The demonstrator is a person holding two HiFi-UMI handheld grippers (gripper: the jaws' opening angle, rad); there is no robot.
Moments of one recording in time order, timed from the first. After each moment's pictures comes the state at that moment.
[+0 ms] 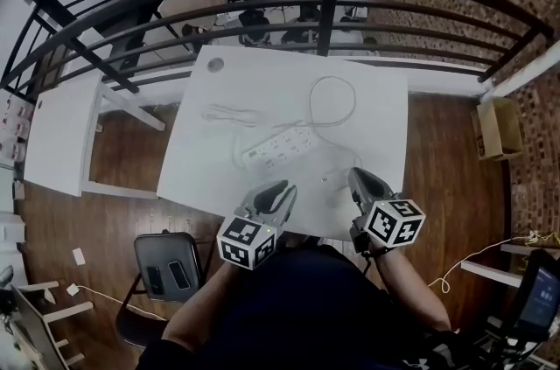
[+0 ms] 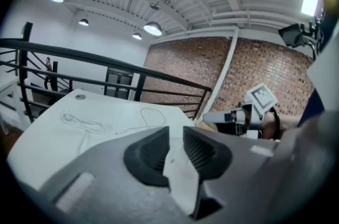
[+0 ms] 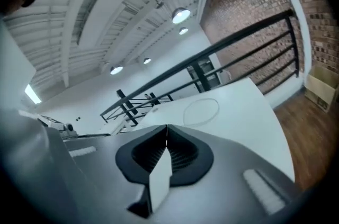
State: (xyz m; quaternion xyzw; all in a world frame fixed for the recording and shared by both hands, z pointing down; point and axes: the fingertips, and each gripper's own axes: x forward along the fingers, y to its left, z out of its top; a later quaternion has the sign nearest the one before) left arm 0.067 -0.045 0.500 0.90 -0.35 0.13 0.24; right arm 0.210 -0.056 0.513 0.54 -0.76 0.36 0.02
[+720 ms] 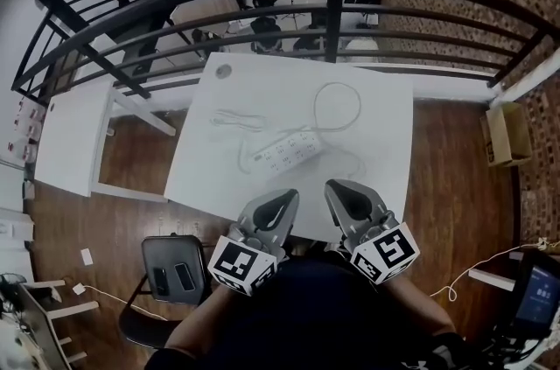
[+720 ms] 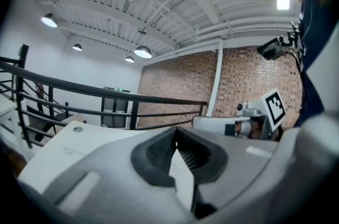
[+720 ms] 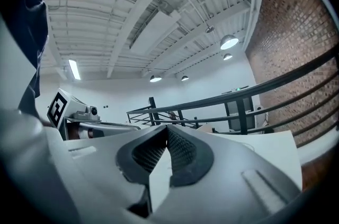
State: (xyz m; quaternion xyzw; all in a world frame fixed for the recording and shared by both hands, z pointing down) left arm 0.082 -0.027 0.401 0.92 -0.36 0.05 0.14; right arm 0.143 -0.034 0.397 0.45 -0.88 0.15 -0.02
